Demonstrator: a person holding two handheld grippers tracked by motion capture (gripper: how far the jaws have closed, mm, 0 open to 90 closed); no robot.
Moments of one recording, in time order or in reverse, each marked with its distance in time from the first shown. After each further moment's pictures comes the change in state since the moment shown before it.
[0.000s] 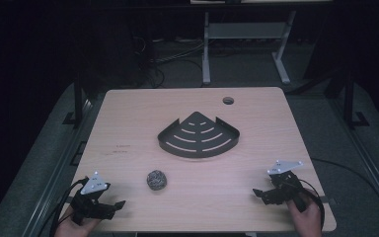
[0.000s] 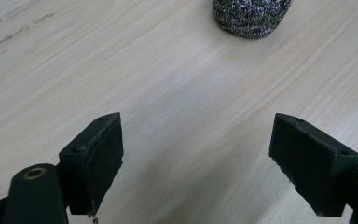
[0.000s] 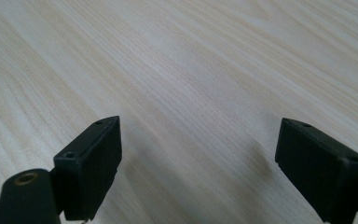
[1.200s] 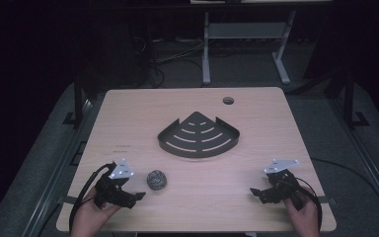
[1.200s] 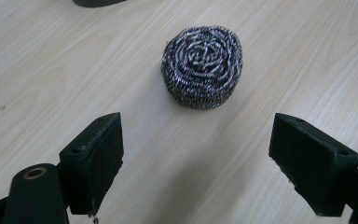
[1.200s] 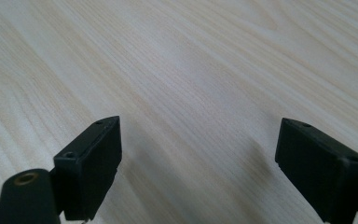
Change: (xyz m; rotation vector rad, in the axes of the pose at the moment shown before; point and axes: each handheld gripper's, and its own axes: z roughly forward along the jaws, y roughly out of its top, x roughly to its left) left arm -0.025 0.068 0.021 0.056 -0.063 0.157; right arm 0.003 0.007 0.005 0.003 0.012 -0.015
